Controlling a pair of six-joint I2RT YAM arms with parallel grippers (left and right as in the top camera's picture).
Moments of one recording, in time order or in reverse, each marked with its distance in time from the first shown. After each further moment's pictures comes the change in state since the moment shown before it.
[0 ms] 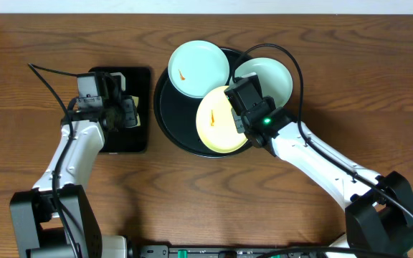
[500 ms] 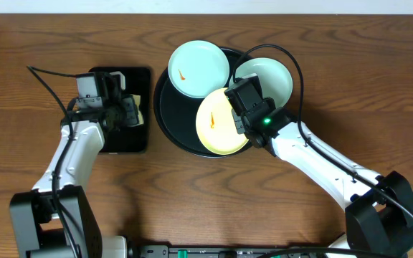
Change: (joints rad) left arm 0.000 -0.008 0.000 0.006 0.063 -0.069; right arm 0.000 0.000 0.000 -0.006 -0.003 0.011
